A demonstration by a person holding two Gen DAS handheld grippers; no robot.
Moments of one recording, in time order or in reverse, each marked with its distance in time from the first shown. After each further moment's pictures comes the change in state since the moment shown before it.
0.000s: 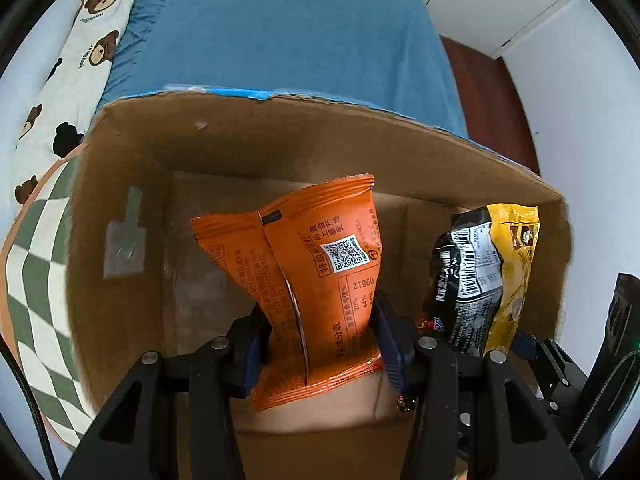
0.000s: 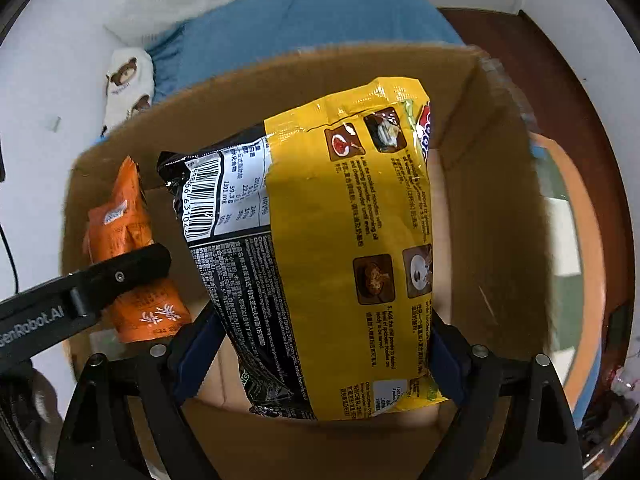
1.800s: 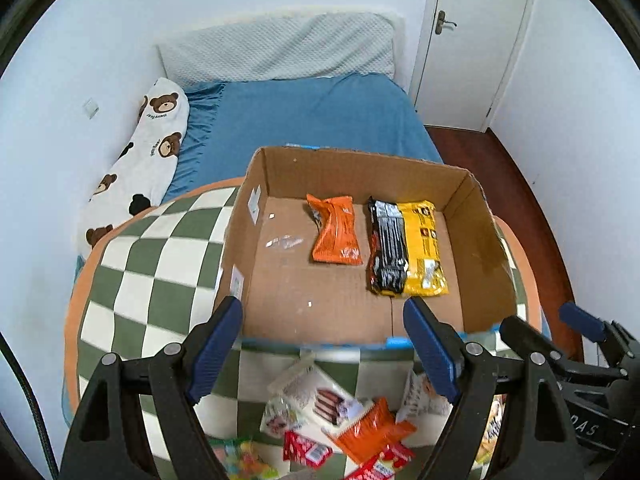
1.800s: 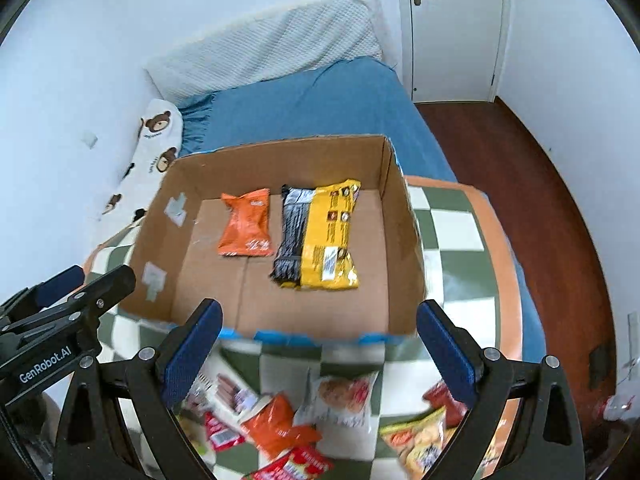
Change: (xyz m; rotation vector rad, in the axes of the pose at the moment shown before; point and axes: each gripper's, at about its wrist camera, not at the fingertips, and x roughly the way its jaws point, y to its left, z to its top) left arm -0.148 -0.029 -0.223 0.063 -0.502 0.120; right arm -0.157 0.010 -0.175 -0.064 -0.421 -0.031
